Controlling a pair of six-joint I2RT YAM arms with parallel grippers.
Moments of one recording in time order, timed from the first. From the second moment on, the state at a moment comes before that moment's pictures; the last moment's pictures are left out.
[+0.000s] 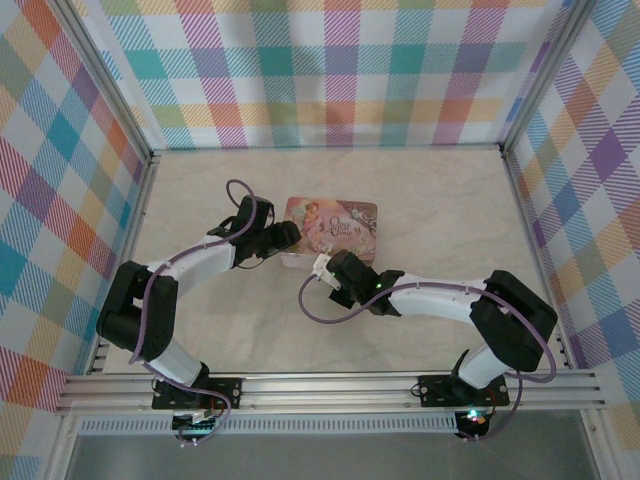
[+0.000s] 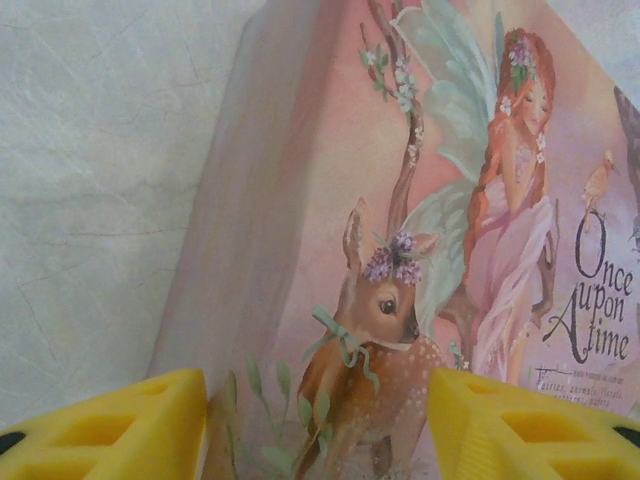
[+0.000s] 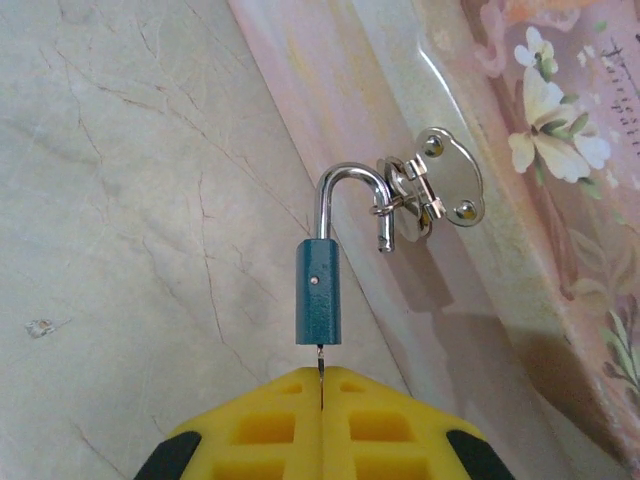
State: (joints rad) left arm -0.42 1.58 0.95 -0.21 0.18 -0.79; right arm 0.96 1.55 0.80 -0.13 0.27 -0.27
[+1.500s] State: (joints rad) left arm -0.42 1.63 0.97 -0.17 0.22 -0.80; right arm 0.97 1.60 0.77 0.25 0.24 -0.55
